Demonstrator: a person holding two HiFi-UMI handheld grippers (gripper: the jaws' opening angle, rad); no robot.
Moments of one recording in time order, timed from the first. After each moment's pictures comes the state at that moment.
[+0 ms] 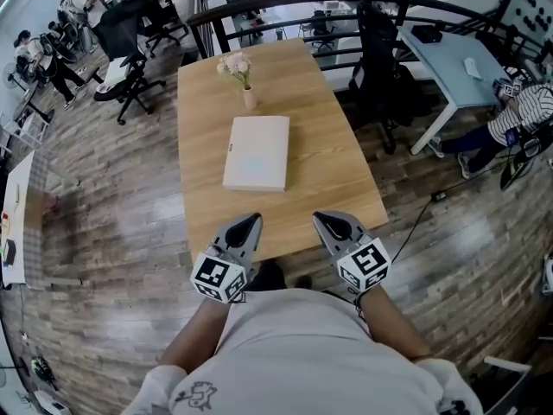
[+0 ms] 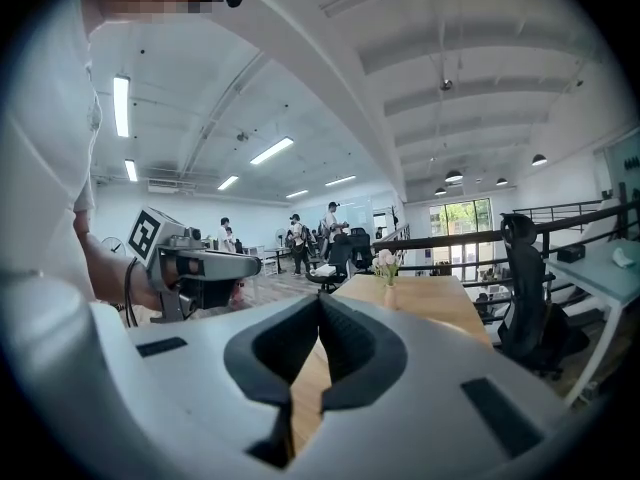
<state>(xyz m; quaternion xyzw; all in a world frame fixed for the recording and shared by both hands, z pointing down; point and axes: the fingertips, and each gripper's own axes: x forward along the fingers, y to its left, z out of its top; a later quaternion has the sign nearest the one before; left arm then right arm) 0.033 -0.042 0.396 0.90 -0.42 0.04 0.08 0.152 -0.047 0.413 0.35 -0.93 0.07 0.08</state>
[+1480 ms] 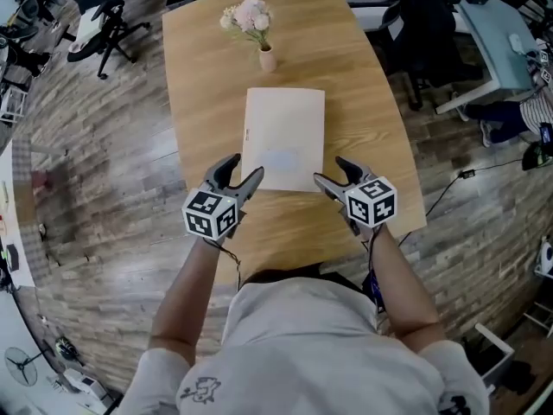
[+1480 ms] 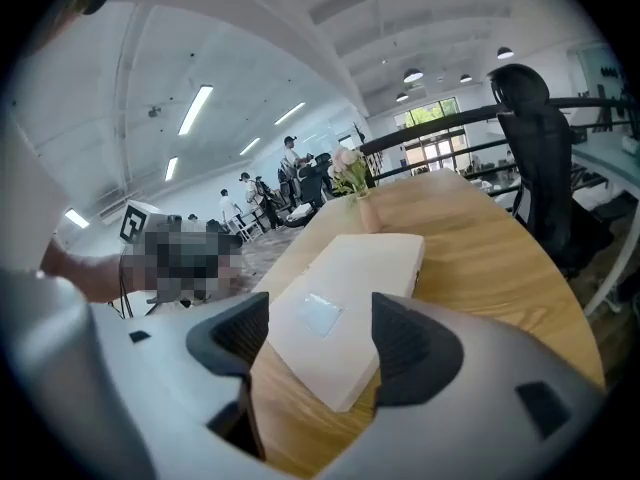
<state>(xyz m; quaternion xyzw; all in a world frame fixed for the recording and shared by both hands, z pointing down) -0.100 -0.294 0.552 0.87 -0.41 0.16 0.24 0.073 -0.284 0.595 0.35 -0.86 0.31 0.19</state>
